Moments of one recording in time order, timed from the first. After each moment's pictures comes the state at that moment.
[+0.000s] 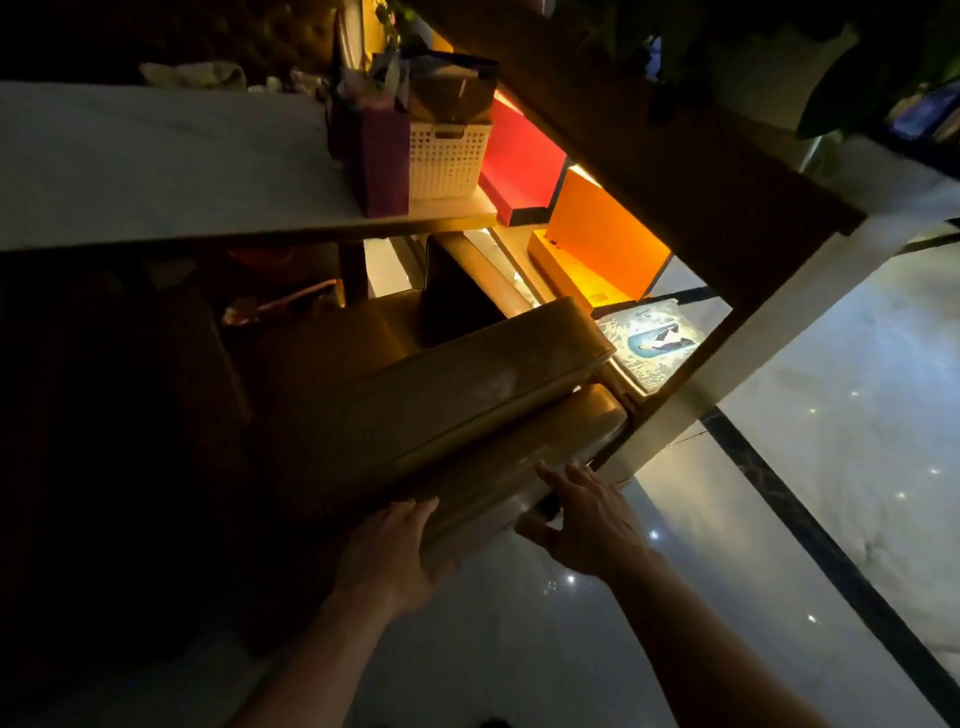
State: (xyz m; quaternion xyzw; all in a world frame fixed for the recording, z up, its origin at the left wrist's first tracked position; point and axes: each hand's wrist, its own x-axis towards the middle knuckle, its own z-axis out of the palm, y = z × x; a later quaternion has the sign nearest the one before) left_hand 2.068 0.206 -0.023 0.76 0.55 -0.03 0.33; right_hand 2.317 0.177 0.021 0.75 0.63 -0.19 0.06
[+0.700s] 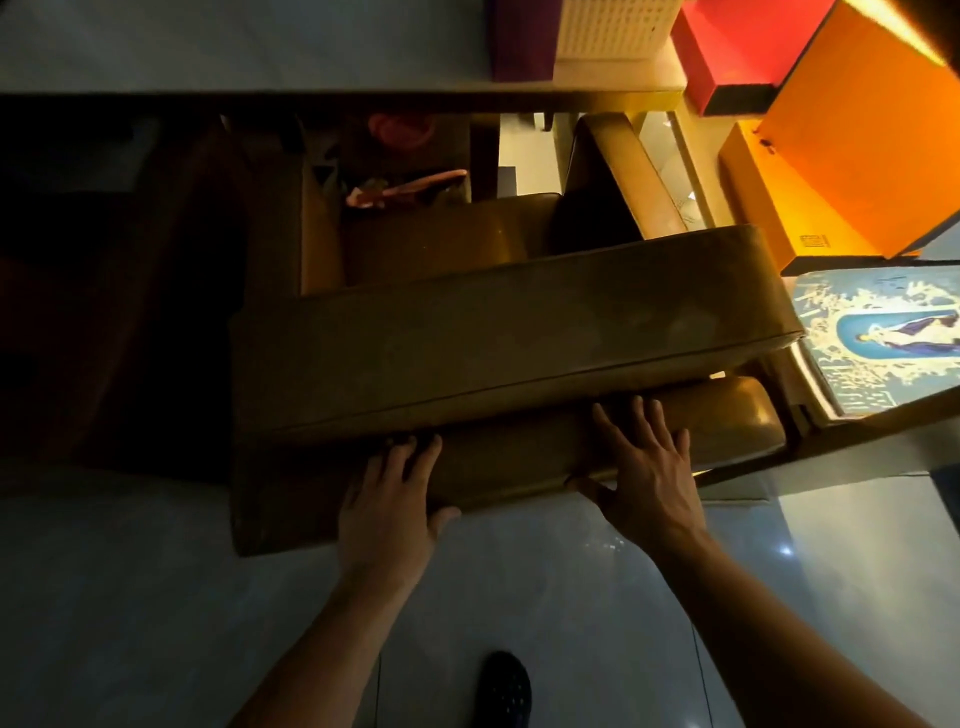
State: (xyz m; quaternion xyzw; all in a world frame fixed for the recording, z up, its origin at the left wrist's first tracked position) left_hand 2.141 0.225 -0.131 0.65 0.75 0.01 0.10; right_hand 2.416 0.301 -0.134 0.64 0.75 -0.14 0.04
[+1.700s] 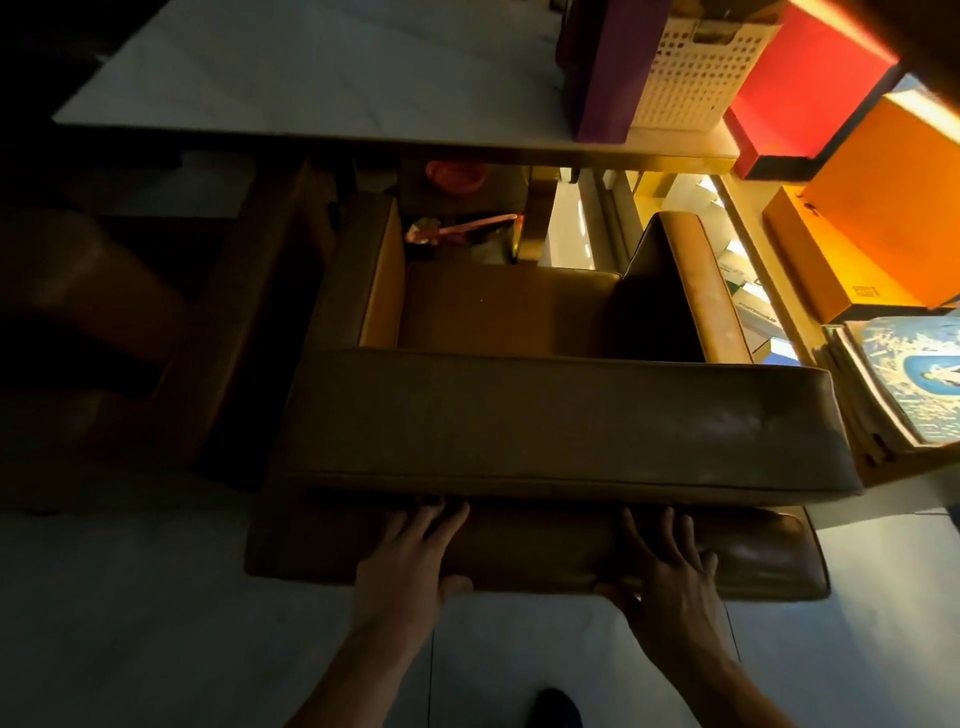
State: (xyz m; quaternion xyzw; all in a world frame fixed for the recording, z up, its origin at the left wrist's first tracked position) left_hand 1.983 0.151 -0.127 0.69 0.70 0.01 0.18; right_hand 2.276 0.178 -0.132 0.68 0.70 -0.18 0.13
